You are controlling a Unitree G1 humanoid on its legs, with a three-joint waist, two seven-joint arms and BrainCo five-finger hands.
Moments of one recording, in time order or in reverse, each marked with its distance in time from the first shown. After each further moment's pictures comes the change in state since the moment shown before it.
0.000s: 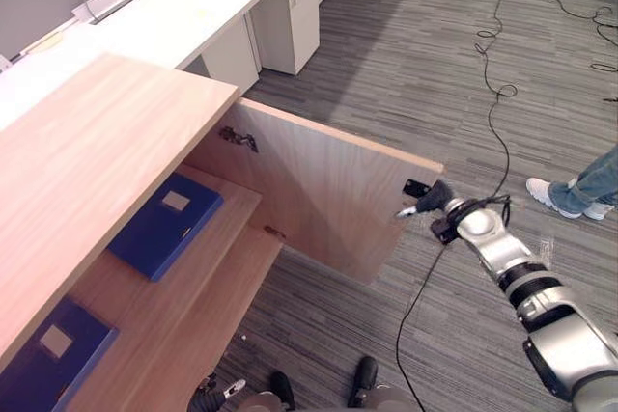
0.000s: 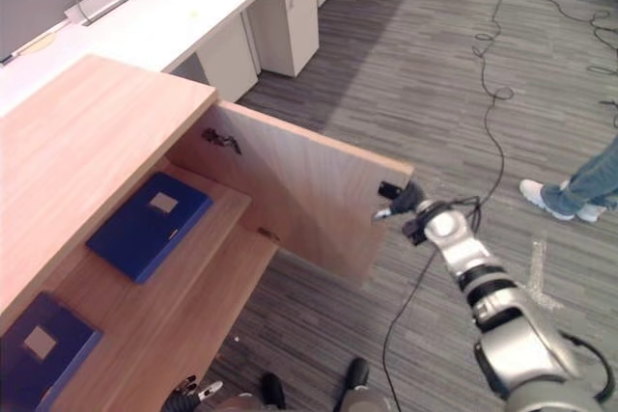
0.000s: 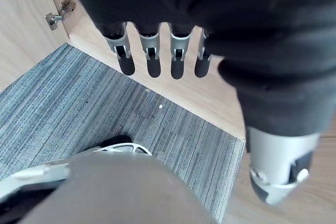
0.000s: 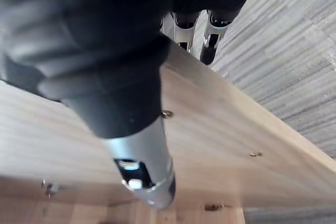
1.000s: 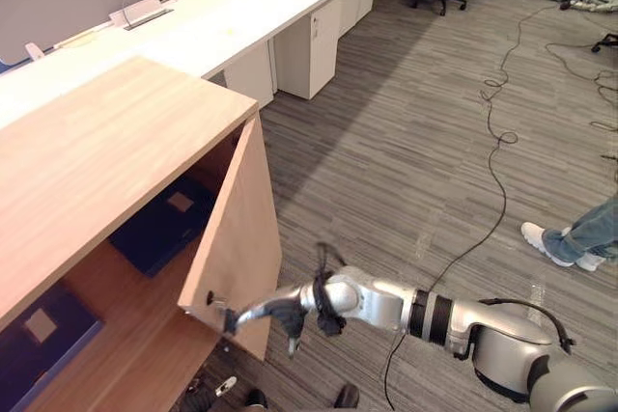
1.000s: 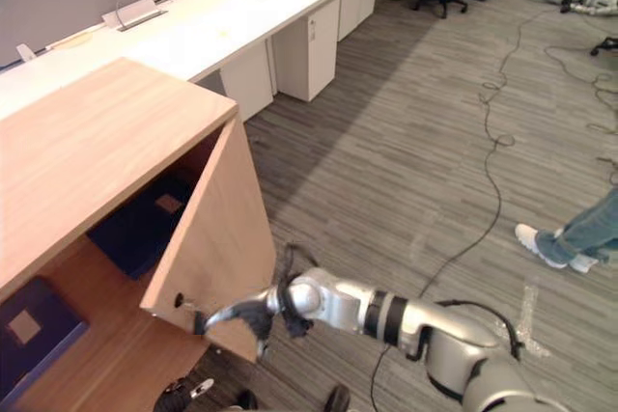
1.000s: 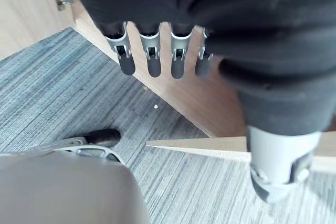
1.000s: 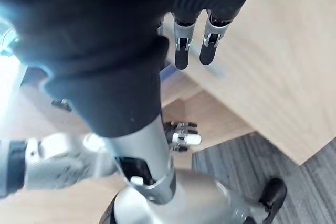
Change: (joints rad) left arm -0.050 -0.035 0.246 0.075 0.049 0.029 0.059; right arm -0.069 0.314 0.758 -0.497 -0.292 -0.067 0.314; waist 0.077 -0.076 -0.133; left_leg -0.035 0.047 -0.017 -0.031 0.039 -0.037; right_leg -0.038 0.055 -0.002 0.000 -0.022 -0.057
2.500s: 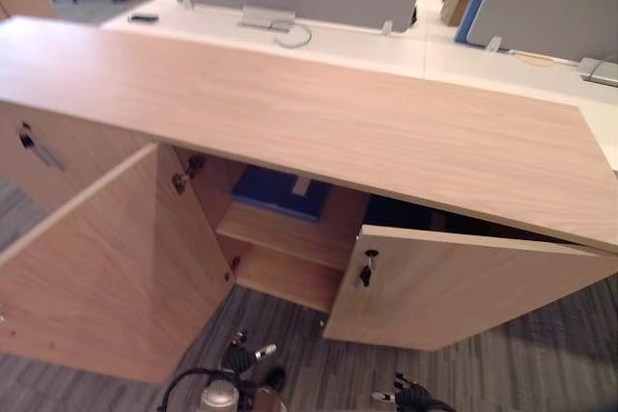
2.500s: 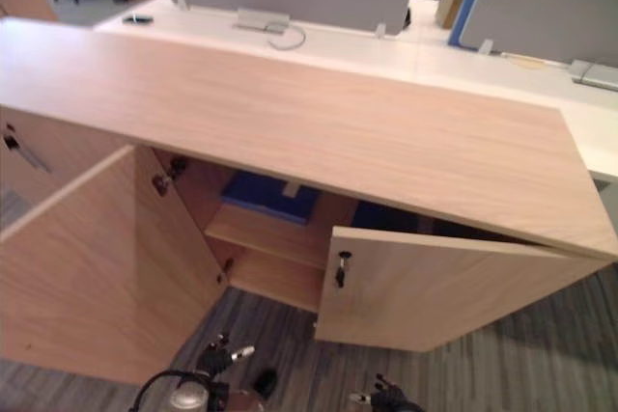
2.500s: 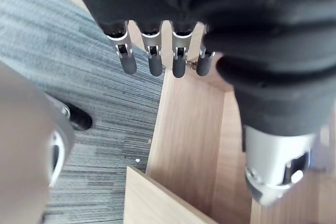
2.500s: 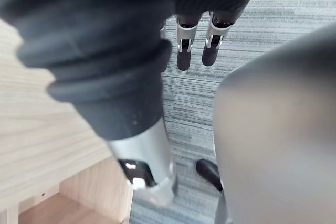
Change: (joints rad) left arm -0.096 -0.074 -0.186 -0.118 0.037 -0.001 -0.036; right arm 0.736 0.285 -1.407 0.912 0.130 0.165 -0.413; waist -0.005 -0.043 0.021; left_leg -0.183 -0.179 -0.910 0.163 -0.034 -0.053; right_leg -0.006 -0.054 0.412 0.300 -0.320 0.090
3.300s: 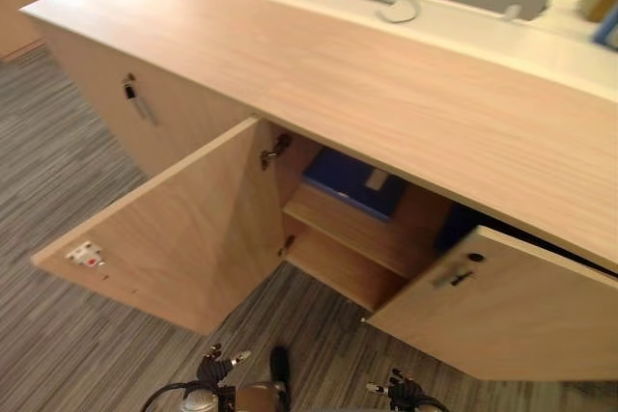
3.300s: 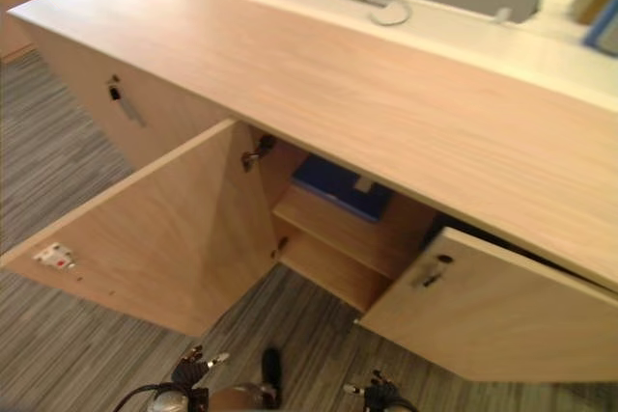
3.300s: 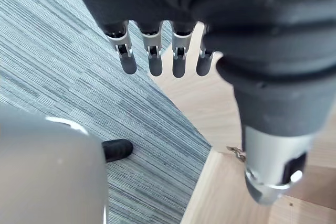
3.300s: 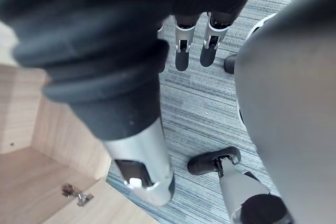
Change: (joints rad) left arm -0.002 0.081 -0.070 0.092 -0.076 0.001 0.034; right arm -0.029 0.041 -0.100 0.012 0.006 -0.012 -0.064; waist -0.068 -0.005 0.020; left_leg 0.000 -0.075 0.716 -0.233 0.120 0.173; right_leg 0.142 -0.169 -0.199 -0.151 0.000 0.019
